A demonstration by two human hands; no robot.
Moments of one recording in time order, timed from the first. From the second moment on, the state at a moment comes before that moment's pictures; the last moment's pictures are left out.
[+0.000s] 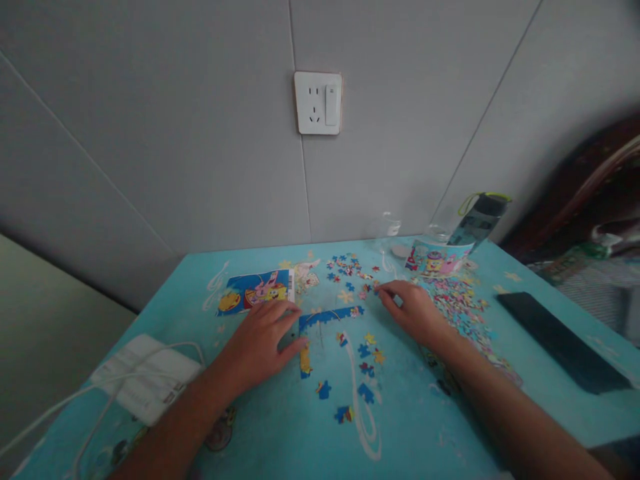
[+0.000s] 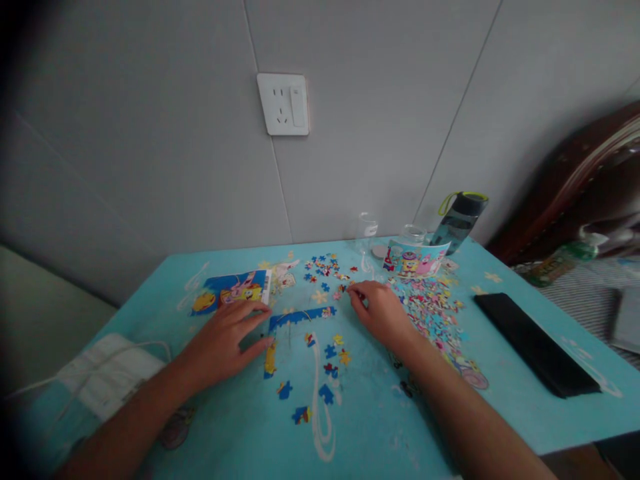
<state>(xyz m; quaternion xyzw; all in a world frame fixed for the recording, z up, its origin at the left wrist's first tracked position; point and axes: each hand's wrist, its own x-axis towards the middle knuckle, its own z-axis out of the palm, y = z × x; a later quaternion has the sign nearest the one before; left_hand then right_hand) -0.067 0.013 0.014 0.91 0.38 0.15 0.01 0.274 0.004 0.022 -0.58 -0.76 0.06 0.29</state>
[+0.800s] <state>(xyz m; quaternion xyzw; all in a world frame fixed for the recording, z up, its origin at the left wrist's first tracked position) -0.055 0.011 0.009 0.91 0.35 0.20 0.02 0.273 -0.001 0.029 -0.59 -0.77 0.09 0.23</state>
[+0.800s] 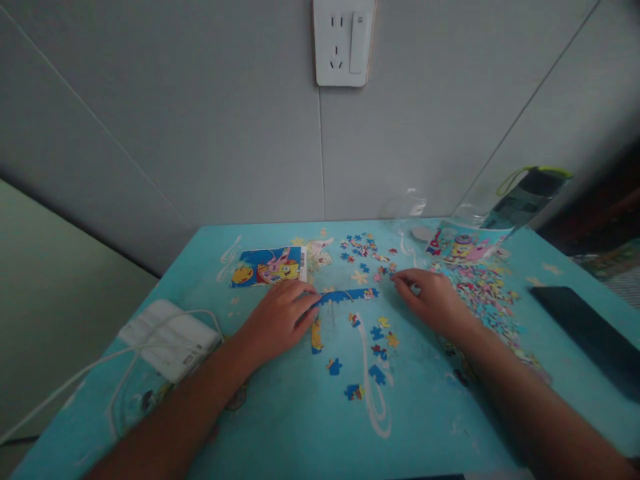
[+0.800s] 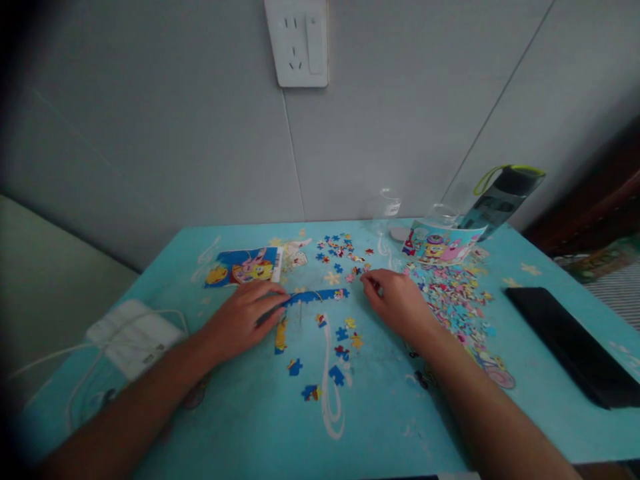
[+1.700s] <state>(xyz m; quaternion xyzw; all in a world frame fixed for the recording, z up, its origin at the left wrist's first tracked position) -0.056 0.011 0.014 0.93 0.34 0.14 -0.07 0.270 -0.006 0.032 -0.59 -0.77 0.06 0.25</state>
